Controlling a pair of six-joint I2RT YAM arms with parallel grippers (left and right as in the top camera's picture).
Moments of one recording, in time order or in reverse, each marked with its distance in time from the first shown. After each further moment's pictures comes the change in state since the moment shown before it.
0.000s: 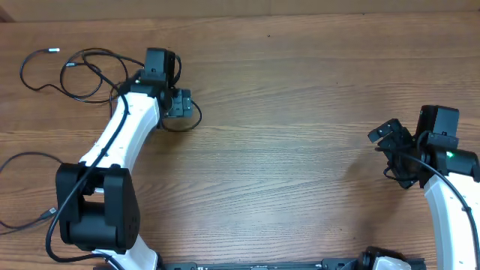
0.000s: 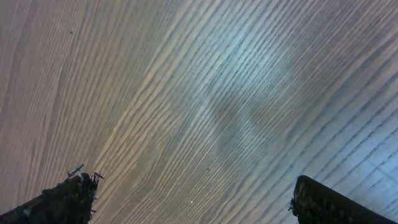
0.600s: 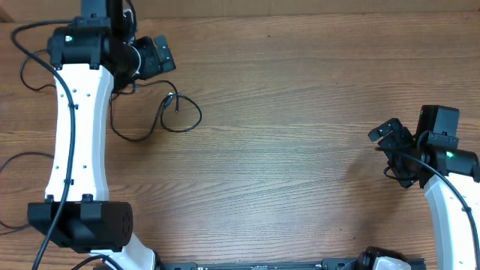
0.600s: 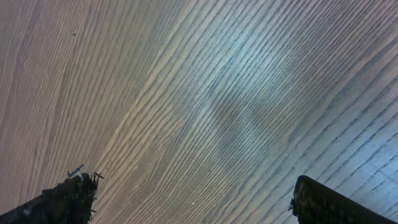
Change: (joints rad) left arm 0.116 -0.002 0.655 -0.586 0.372 -0.198; right arm 0.000 -0.001 0.000 0.008 0.000 0.000
